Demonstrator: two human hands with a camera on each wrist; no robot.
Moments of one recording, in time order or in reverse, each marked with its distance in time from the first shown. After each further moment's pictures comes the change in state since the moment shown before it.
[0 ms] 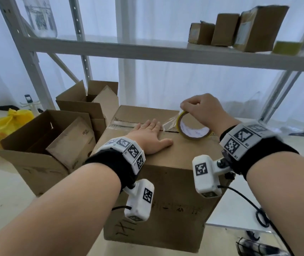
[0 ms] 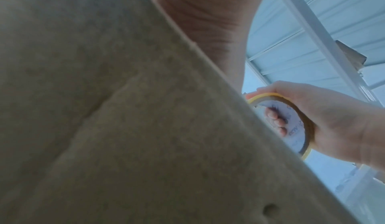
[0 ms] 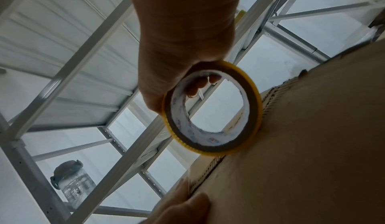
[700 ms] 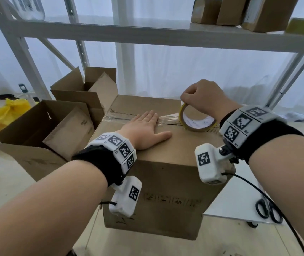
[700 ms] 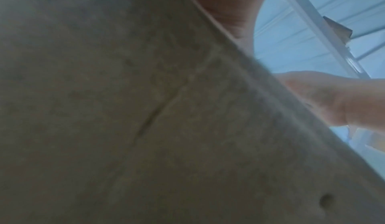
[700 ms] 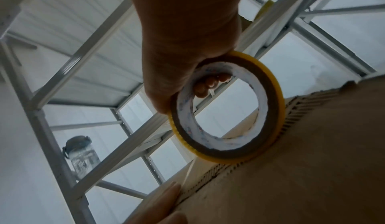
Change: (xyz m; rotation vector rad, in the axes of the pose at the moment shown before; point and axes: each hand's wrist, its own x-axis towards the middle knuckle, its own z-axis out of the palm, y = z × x) left_hand 0.005 -0.005 0.001 0.026 0.029 0.016; right_hand 0.027 0.005 0.000 -0.216 -0.106 0.026
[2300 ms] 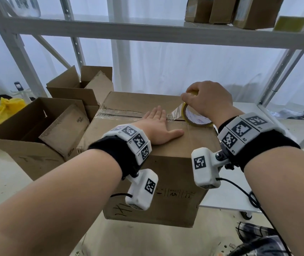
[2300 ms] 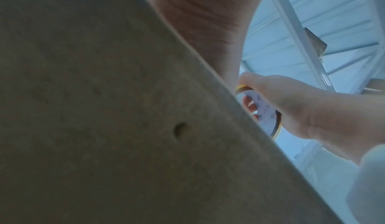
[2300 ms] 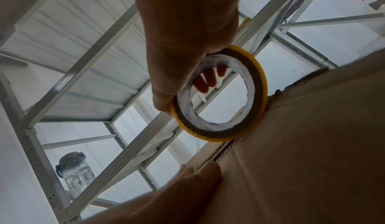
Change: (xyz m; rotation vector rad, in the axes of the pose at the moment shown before) left_hand -0.001 0.044 0.004 0.021 -0.079 0.002; right_hand -0.035 0.016 0.000 -0.186 0.157 0.025
